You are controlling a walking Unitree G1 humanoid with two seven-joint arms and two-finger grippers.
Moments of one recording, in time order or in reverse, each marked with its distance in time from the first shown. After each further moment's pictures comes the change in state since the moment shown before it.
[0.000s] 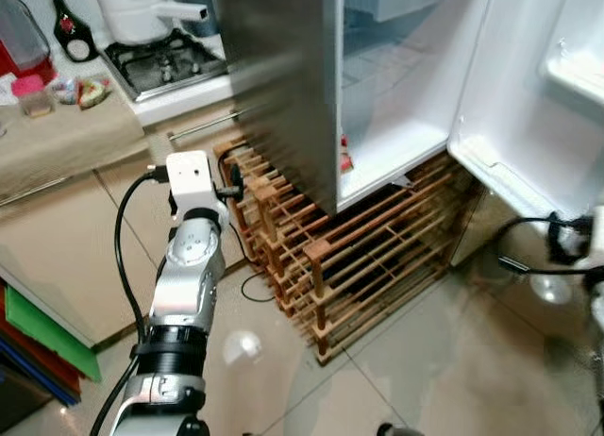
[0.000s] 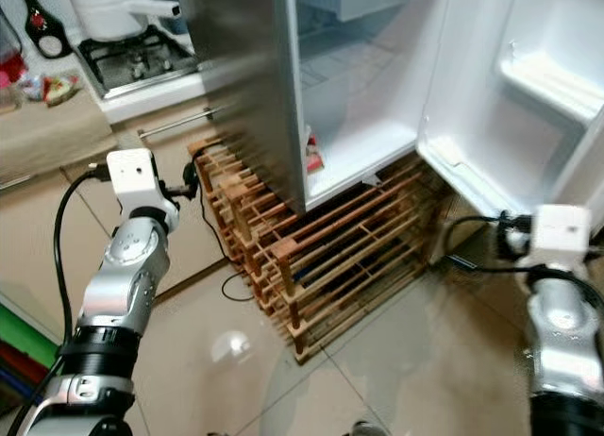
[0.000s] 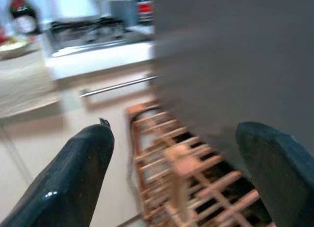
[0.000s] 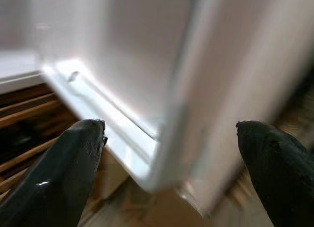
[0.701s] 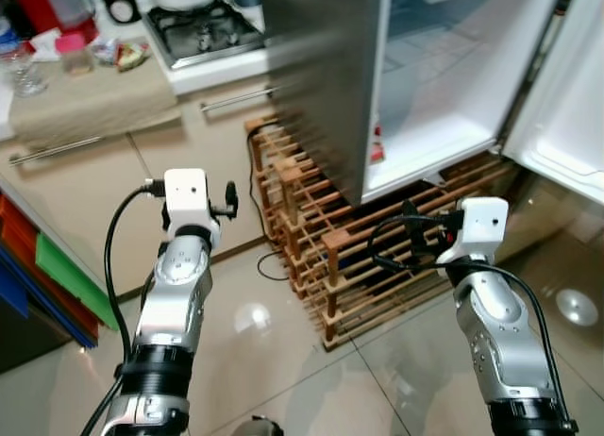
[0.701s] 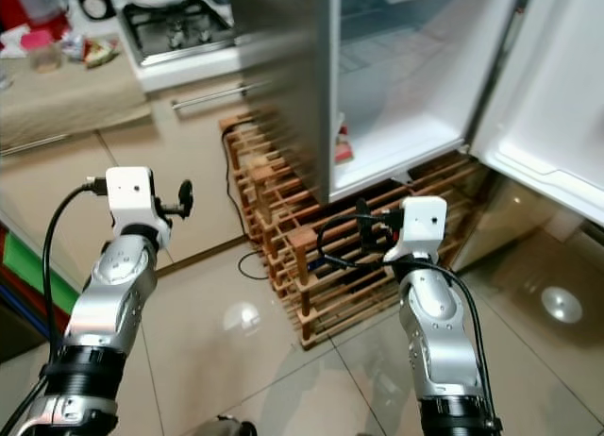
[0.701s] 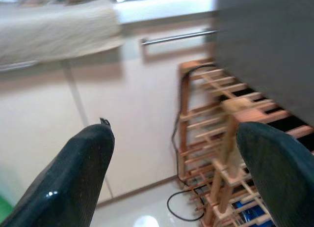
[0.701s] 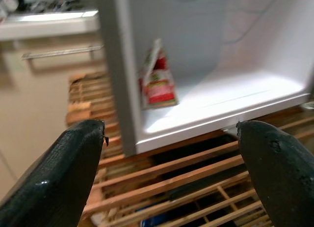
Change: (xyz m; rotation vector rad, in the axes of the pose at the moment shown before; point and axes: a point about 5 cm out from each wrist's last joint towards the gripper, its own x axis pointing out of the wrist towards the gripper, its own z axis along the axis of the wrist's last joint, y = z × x) left arm -0.022 0.022 -0.027 0.054 0.062 0.008; right arm -0.042 0.151 0.023 0.299 -0.029 0.503
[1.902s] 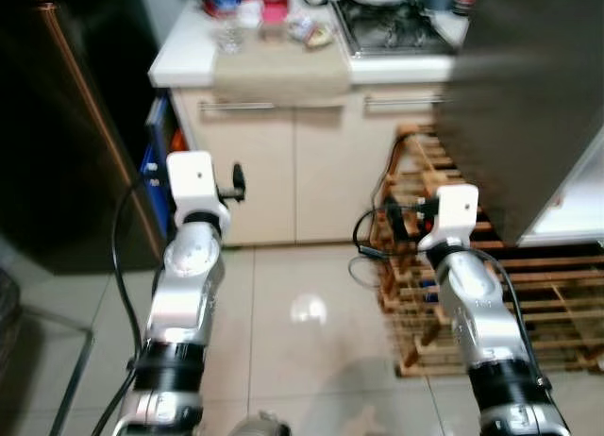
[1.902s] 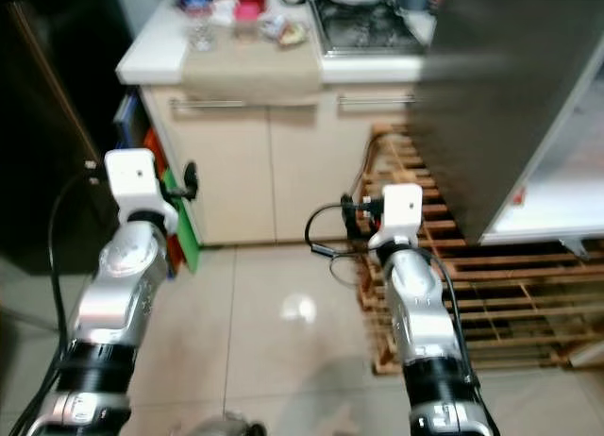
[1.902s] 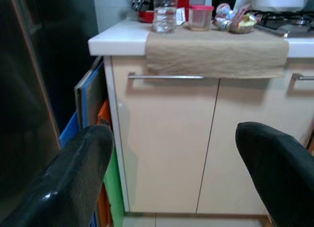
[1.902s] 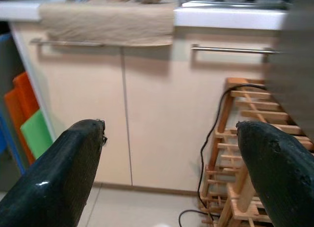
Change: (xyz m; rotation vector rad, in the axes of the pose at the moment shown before) left arm 0.005 -0.033 0.030 0.006 -0.105 -0.054; right arm 0.032 0.005 -0.010 0.004 0.037 0.032
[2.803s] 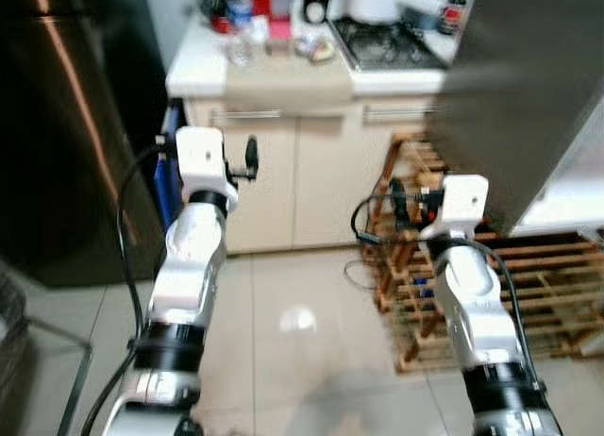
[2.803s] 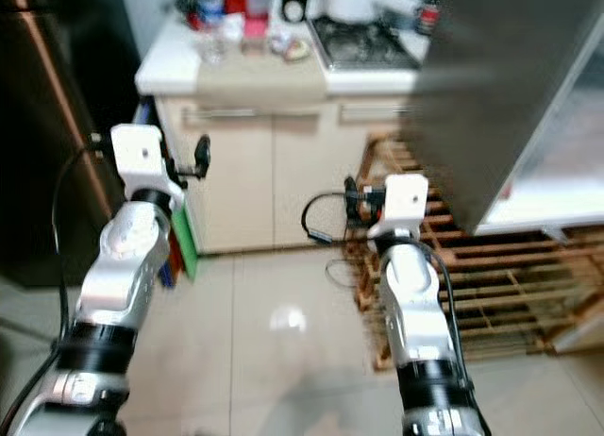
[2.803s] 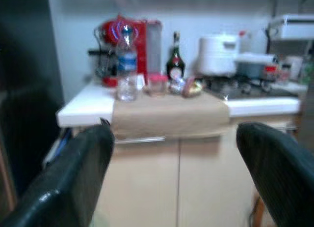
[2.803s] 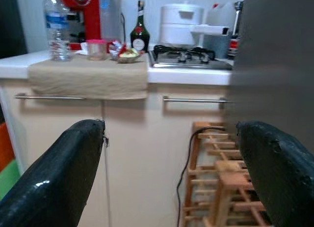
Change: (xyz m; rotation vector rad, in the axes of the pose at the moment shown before) left arm 0.012 -0.014 0.038 -0.012 -0.197 -0.131; right arm -0.002 0.004 0.029 -0.034 -0.162 -0.078
